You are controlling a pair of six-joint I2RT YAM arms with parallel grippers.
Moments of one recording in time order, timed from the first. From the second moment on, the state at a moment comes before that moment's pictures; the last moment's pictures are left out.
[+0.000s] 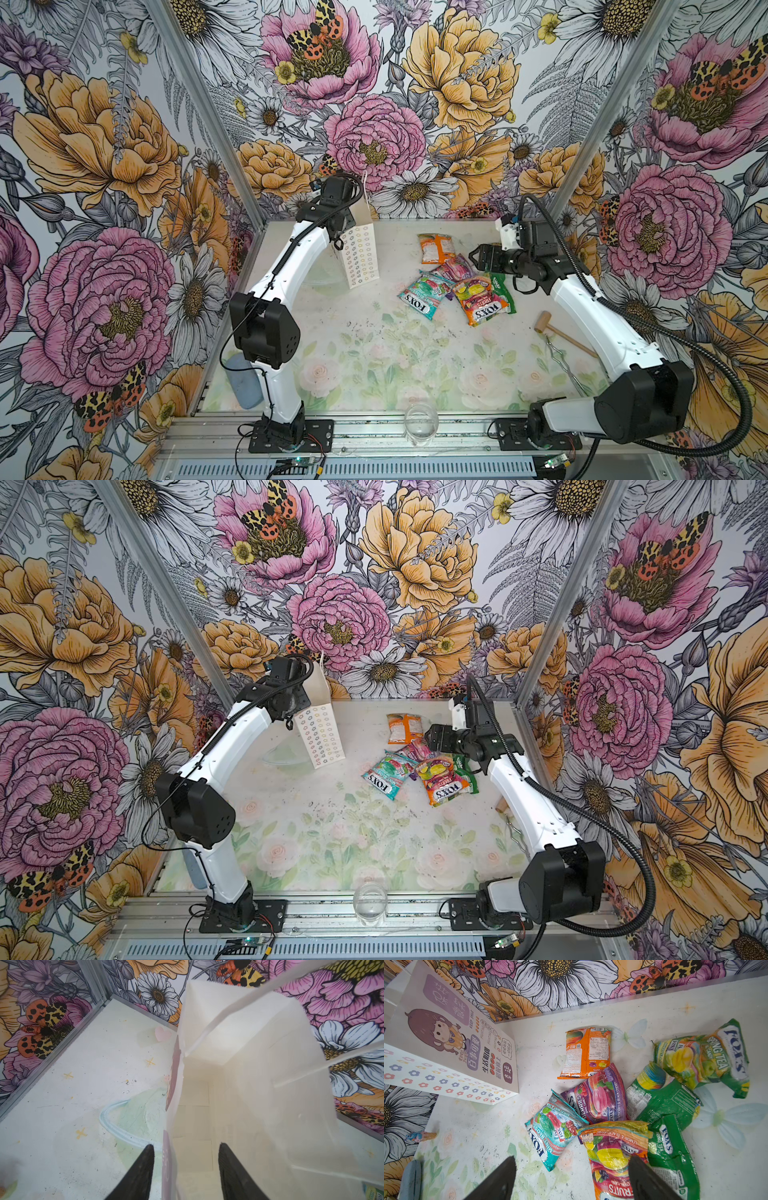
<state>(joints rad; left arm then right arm) -0.30 1.87 1.92 -0.87 -0.41 -0.64 0.16 1.36 1.26 -0.64 -0.28 0.25</state>
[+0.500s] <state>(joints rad) -0.30 1.88 1.92 -0.87 -0.41 -0.64 0.16 1.36 1.26 -0.64 -0.28 0.25</state>
